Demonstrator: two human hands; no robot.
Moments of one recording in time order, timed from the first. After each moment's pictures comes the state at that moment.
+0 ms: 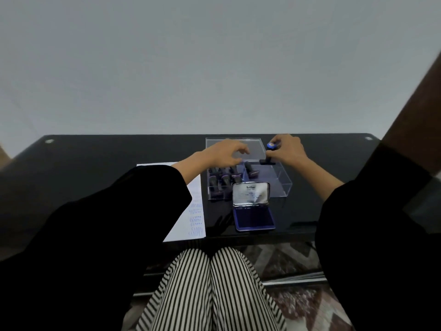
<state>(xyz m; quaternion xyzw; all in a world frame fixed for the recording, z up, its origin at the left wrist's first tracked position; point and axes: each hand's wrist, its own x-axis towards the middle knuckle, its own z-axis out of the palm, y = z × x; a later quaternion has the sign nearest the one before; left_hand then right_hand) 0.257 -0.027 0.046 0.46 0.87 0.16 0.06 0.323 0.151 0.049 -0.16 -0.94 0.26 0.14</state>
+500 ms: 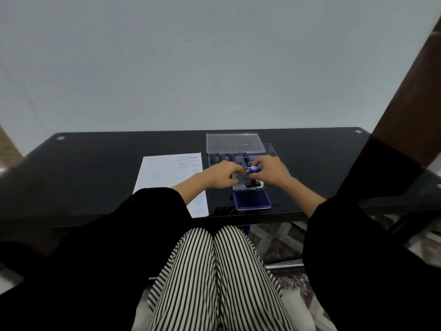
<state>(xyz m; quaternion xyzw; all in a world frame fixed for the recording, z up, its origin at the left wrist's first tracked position) 0.329 -0.053 0.001 0.45 0.88 0.14 0.07 0.393 0.098 0.012 -0.12 -0.97 0.22 0.05</state>
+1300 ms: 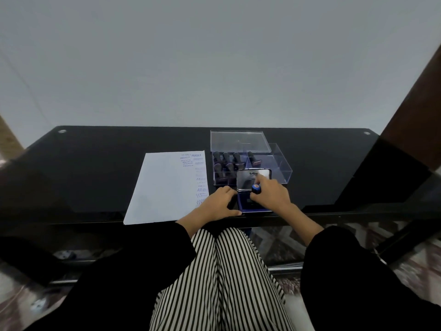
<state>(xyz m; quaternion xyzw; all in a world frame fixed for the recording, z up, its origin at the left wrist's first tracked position) 0.339 -0.067 -0.088 0.38 0.91 0.17 0.08 0.398 0.087 -0.042 -0.12 -0.98 0.14 0.03</state>
